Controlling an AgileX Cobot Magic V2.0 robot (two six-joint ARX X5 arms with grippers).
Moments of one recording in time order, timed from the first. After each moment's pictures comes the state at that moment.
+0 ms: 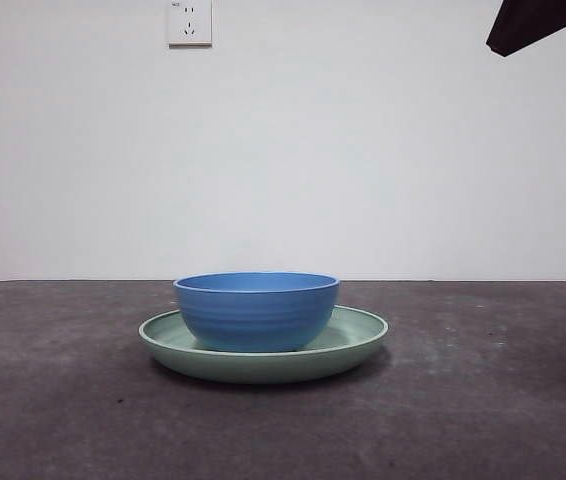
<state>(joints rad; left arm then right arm) -0.02 0.01 0.03 -0.18 0.07 0.01 0.57 0.91 0.96 -0.86 -0.34 0.15</state>
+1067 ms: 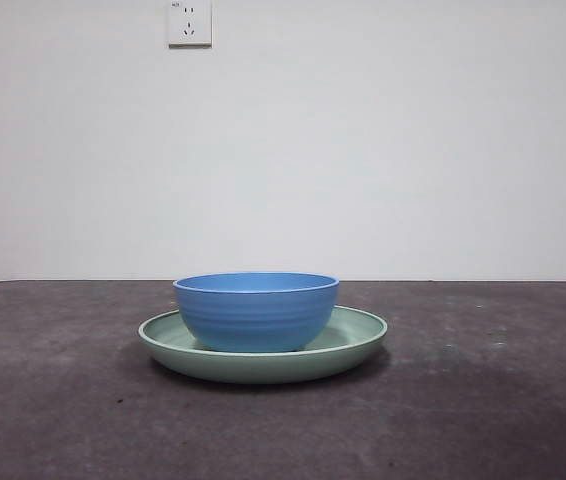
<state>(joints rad) -0.02 0.01 0.03 -0.17 0.07 0.01 0.00 0.07 0.21 -0.17 -0.13 0.04</state>
